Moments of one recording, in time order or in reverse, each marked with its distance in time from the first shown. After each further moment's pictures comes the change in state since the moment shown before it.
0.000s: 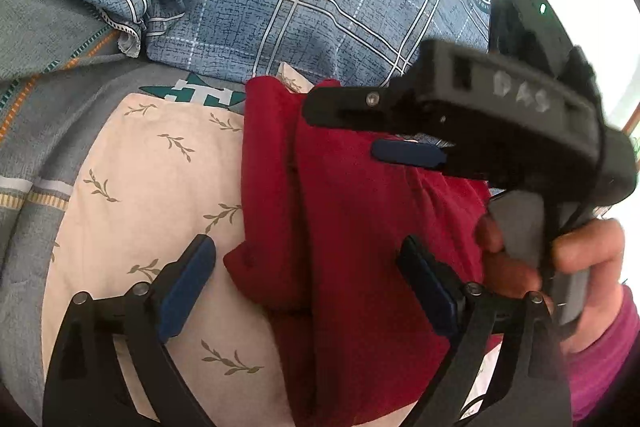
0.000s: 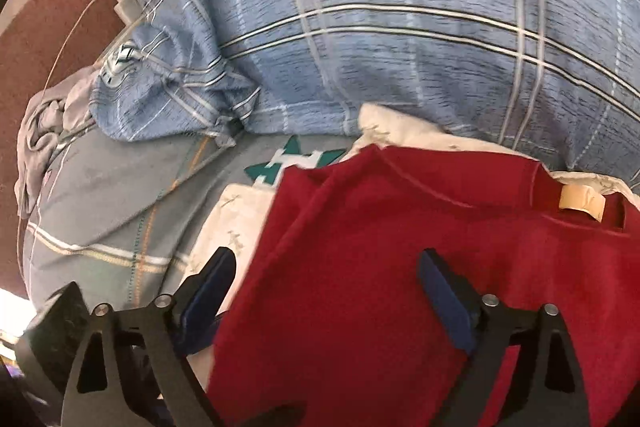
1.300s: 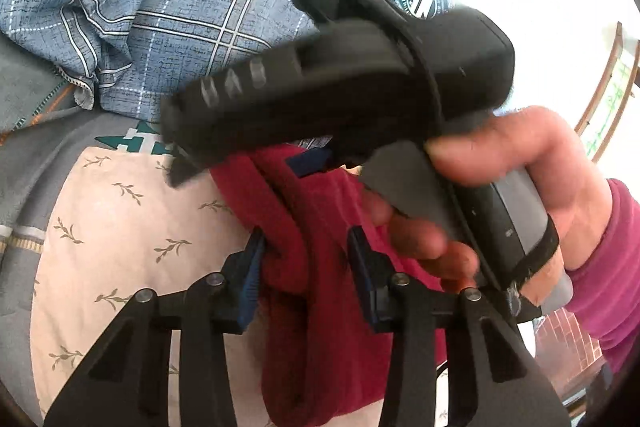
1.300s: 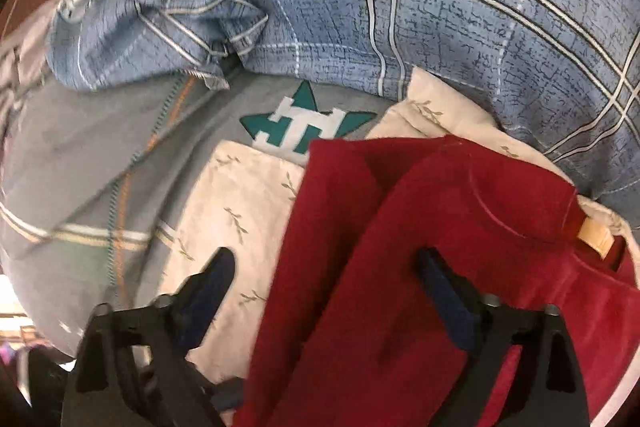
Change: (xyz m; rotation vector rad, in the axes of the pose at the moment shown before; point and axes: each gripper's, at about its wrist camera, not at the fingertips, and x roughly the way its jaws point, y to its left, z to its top) left arm -0.009 -0.020 0.006 0.102 -0.101 -0.144; right arm 0.049 0.037 0.020 -0.100 0.300 -0.155
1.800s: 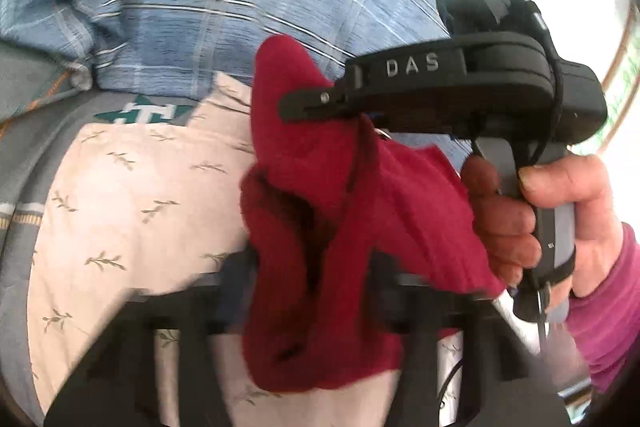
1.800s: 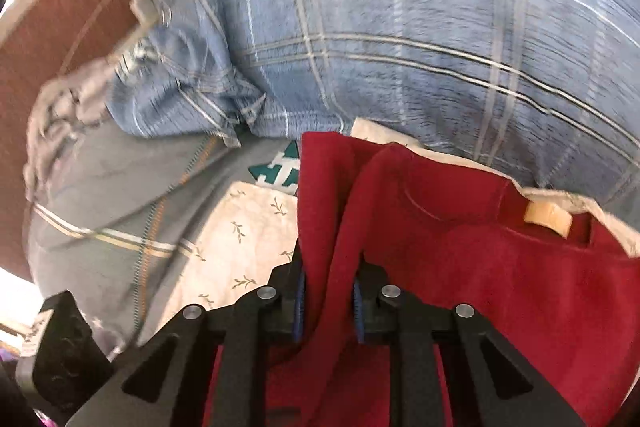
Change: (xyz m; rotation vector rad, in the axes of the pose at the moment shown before) left arm 0.011 -0.022 -0.012 0.064 0.119 0.070; right arm -0.070 -0.041 -0.056 0.074 -0.331 0.138
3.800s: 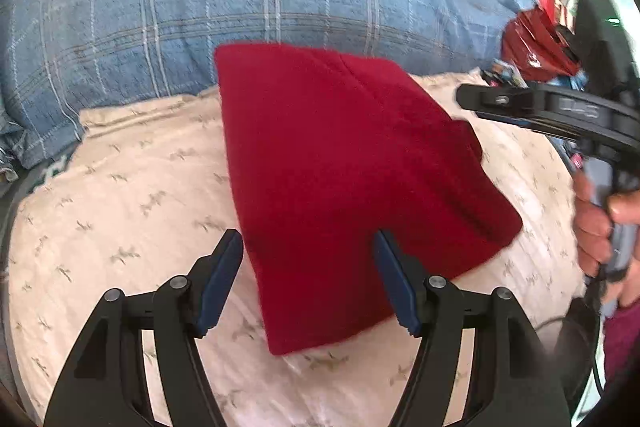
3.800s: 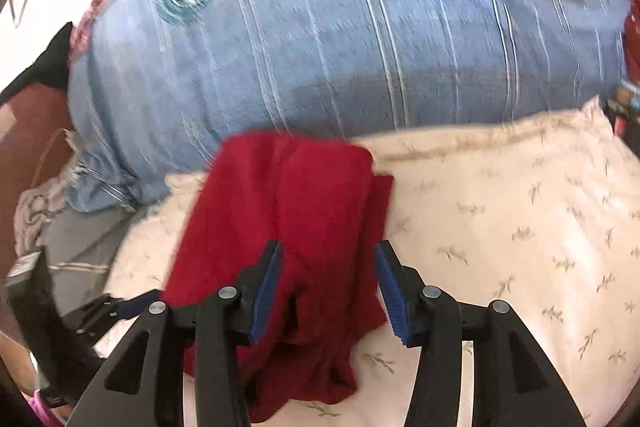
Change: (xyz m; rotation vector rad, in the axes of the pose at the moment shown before) left arm 0.066 -0.159 -0.015 0.341 0.166 0.149; right arm -0.183 -0.181 -0.128 0.315 -0.349 -0.217
